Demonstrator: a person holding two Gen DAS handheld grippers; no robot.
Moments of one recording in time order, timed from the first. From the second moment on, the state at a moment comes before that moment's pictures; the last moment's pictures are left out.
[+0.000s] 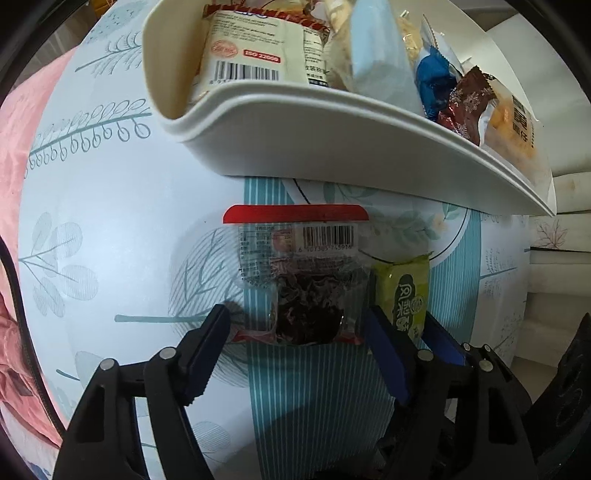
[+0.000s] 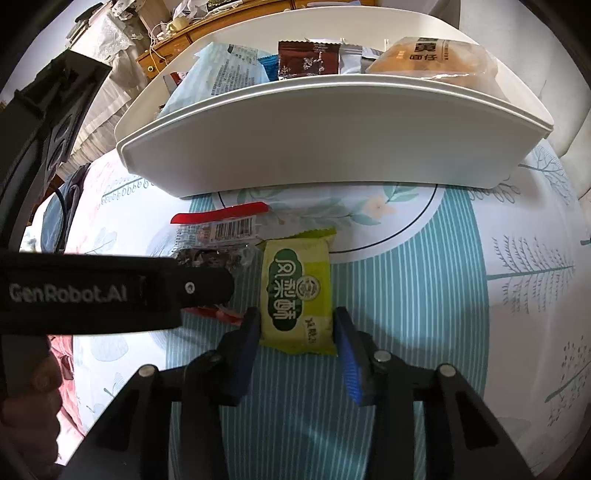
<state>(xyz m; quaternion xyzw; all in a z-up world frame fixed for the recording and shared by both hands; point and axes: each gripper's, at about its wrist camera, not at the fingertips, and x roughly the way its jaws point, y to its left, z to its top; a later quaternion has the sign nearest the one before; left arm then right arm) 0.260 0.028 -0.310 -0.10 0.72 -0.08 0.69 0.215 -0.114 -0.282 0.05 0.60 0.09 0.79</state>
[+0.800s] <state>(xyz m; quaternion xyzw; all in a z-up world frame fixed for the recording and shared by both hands) 0.259 0.067 -0.298 -0.19 0.74 -0.06 0.65 0.220 -0.124 -0.240 0.00 0.62 0.15 0.77</state>
